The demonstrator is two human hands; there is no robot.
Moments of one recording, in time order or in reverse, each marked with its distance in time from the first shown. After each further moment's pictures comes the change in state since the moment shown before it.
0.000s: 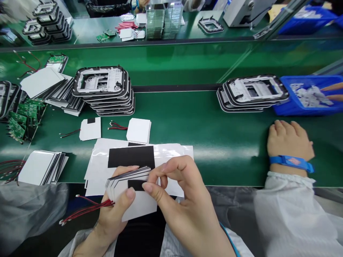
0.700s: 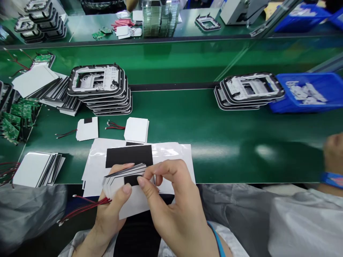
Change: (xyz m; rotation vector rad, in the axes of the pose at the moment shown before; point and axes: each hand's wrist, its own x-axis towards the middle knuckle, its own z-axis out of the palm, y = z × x) left_hand 0.000 0.003 0.003 -0.073 0.109 -0.090; right_hand -0.008 0.010 0.009 -0.172 0.085 -0.148
